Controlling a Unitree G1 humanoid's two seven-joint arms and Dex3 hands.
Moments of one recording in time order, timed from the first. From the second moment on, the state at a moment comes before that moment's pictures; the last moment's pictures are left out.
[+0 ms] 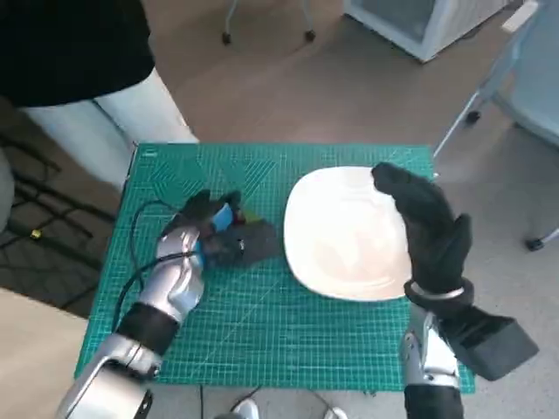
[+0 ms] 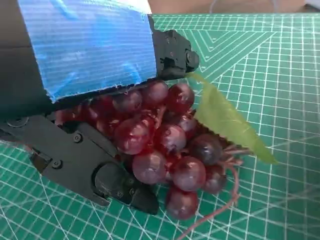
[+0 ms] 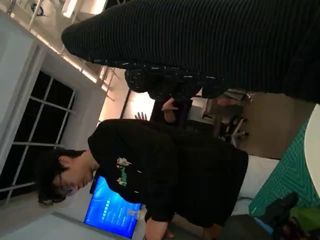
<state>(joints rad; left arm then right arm) -0.77 0.28 -0.38 0.73 0.77 0.39 -0.27 -0.45 -0.05 -0.12 0.44 0.32 -0.76 0.46</state>
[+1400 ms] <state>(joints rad) -0.83 0.28 -0.44 0.84 0.67 0.31 -0.18 -0.46 -0.05 -0.12 0.47 0.32 -0.77 0.46</state>
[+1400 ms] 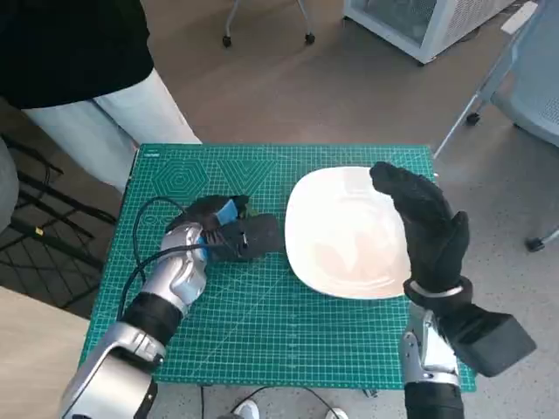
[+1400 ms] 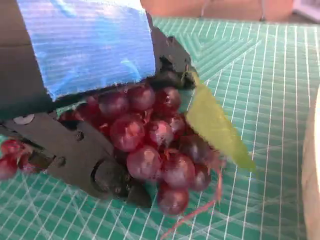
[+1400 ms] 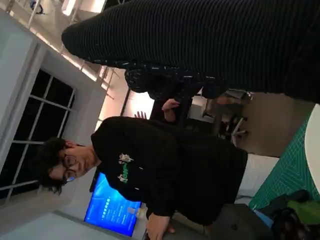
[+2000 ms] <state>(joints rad) -0.83 0.29 -0.47 0.85 0.70 0.31 -0.14 -0.48 -0.06 -0.12 0.48 0.32 -0.77 0.47</state>
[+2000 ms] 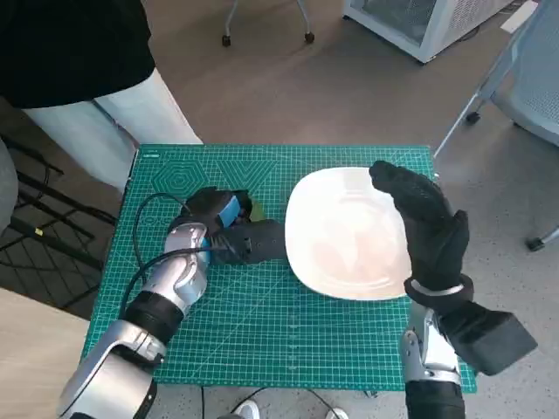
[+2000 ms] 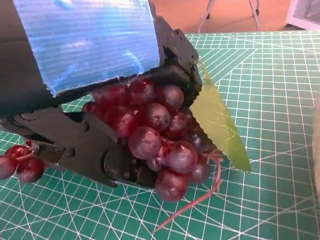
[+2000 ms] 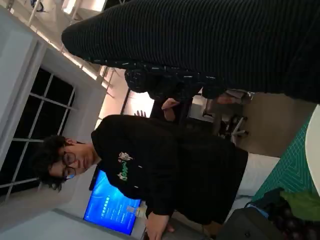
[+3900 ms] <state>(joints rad) -0.63 0.43 -0.38 0.25 0.70 0.37 -0.14 -0.49 -0.06 -0.12 0.50 0.33 -0.78 0.48</state>
